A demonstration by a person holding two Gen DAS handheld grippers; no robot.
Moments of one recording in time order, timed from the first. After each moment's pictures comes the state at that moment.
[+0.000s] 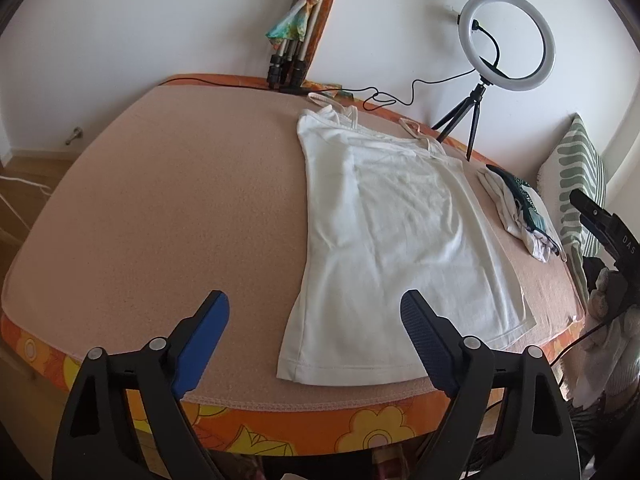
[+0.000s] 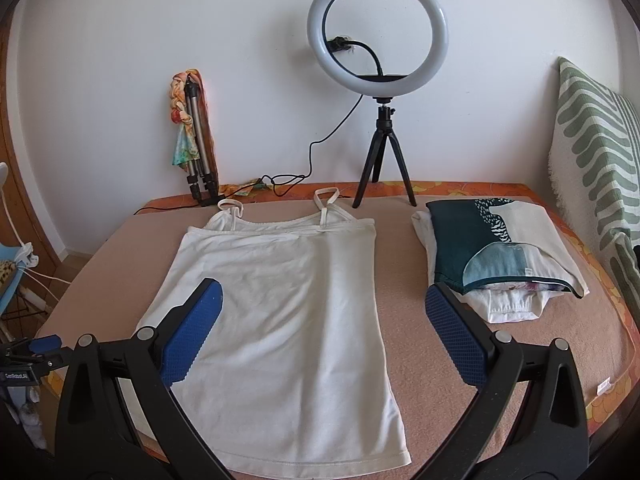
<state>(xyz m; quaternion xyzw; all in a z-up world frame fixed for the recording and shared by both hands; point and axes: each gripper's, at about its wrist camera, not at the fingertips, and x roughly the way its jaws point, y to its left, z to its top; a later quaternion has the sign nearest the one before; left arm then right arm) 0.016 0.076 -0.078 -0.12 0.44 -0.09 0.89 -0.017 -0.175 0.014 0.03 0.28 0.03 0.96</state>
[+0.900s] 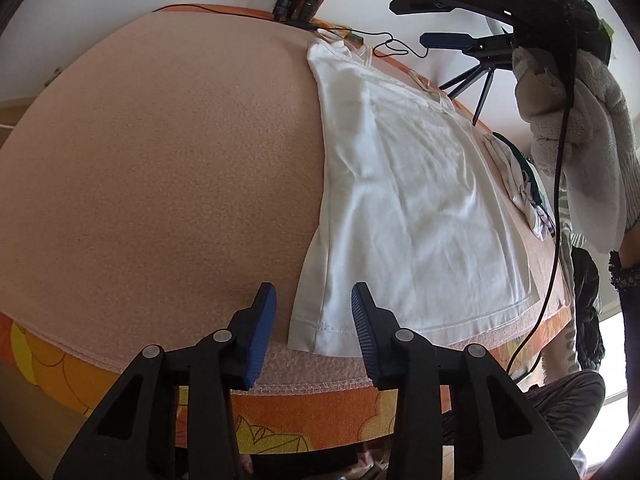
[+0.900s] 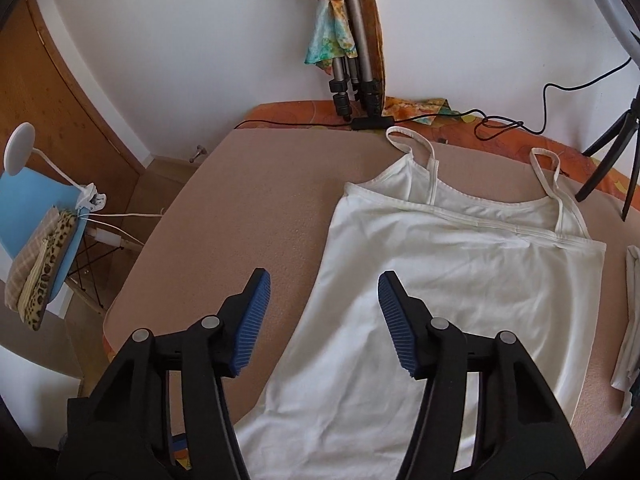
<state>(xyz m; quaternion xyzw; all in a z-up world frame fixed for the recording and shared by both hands) 0.029 0.091 -0.131 -0.17 0.51 -0.12 0.84 0.182 0.037 -0.007 0.00 0.48 0.23 0.85</state>
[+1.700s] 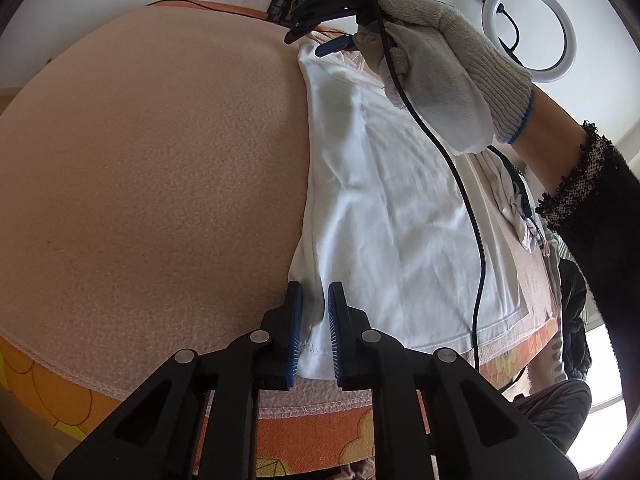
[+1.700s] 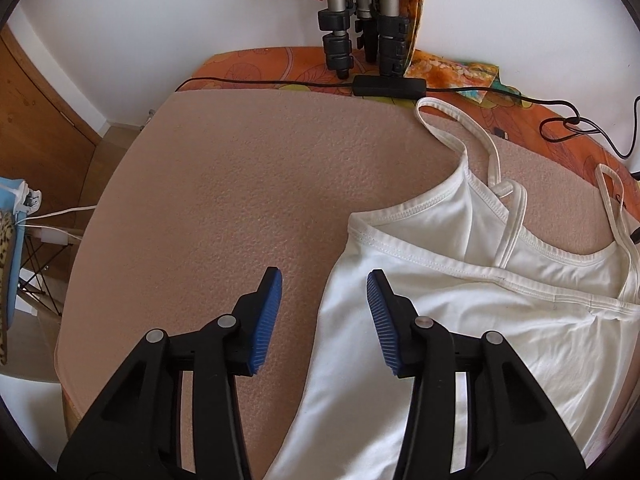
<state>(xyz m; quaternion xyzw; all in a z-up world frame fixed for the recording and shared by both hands) 0.036 0.088 -0.139 -0.19 0.49 -0.14 0.84 0.302 0.104 -0.106 -0.05 0.55 0.18 0.81</state>
